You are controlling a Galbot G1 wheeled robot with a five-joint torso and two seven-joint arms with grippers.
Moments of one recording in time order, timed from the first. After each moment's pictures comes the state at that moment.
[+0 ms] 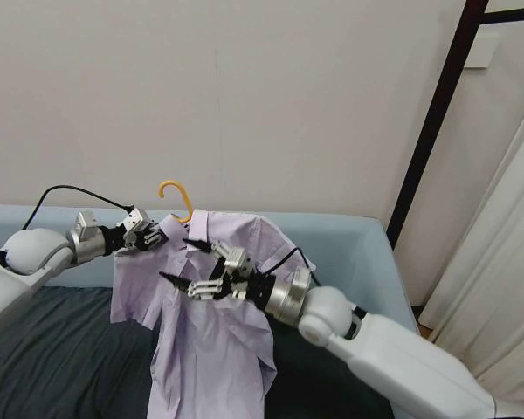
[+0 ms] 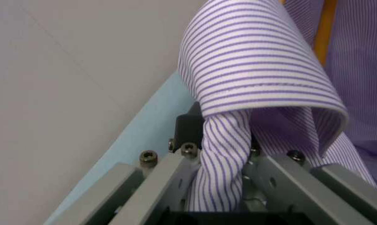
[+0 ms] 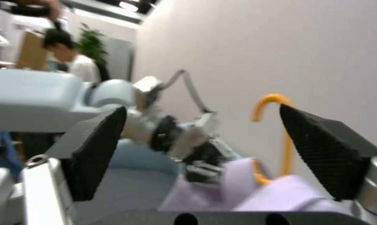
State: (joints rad) left arm 0.28 -0.45 0.19 -1.44 -0.66 -0.04 0.68; right arm -0.27 1.04 -0.38 1.84 0.86 -0.04 -0.24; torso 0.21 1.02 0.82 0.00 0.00
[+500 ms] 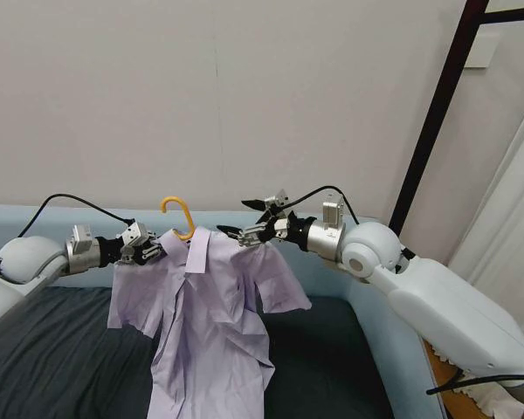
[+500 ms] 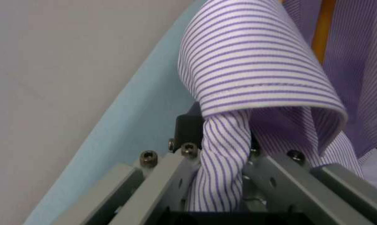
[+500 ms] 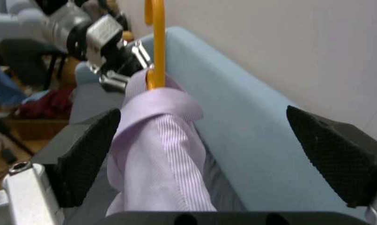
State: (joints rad) left arm 0.37 -0.47 0.13 -1.46 -0.59 -0.13 0.81; right arm -0.12 0.94 -0.36 1.65 0.91 -0.41 -0.48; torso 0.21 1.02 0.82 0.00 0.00
